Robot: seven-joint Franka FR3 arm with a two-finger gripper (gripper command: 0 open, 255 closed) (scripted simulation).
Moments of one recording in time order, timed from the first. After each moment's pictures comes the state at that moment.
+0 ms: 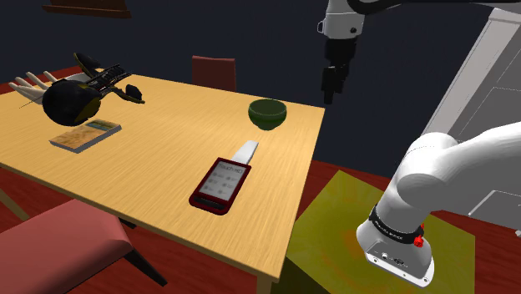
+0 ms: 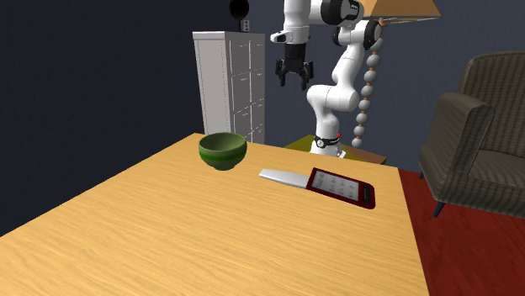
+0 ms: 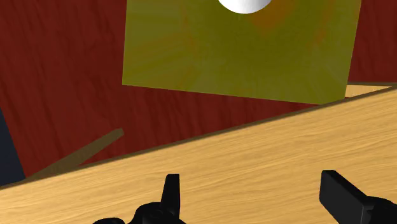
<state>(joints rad) 0.00 -0.79 -0.03 -2.39 -0.08 1.51 -0.13</state>
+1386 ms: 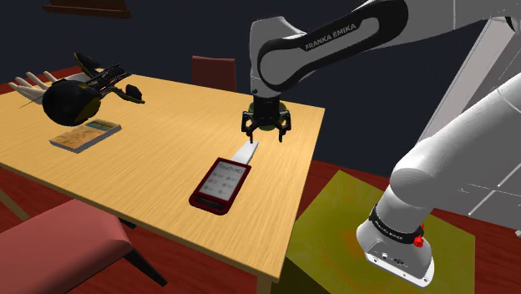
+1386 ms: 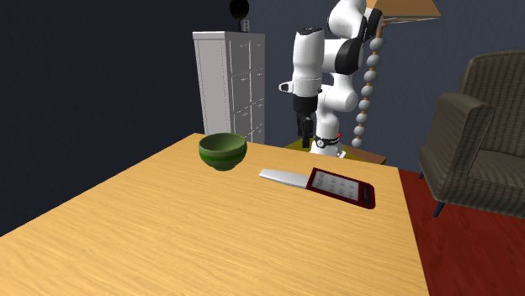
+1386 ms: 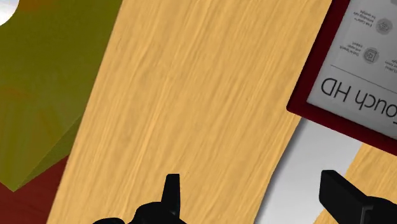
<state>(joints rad) -0.16 -0.35 0.41 -2.41 0.16 2.04 0.95</state>
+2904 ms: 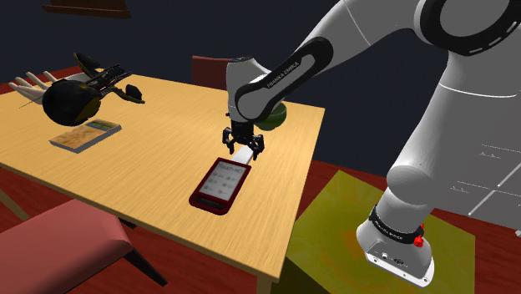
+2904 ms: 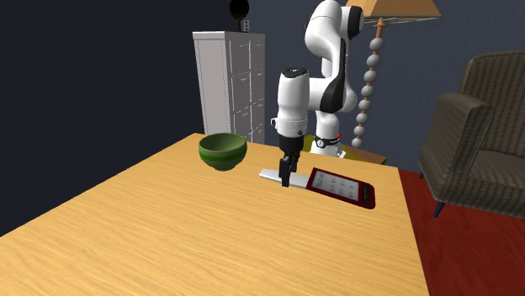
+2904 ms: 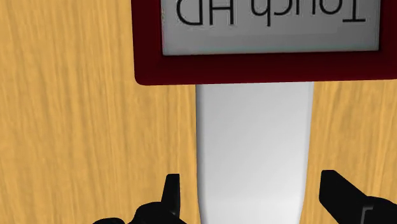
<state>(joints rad) -0.24 0.07 0.50 -2.28 -0.04 2.33 1.49</state>
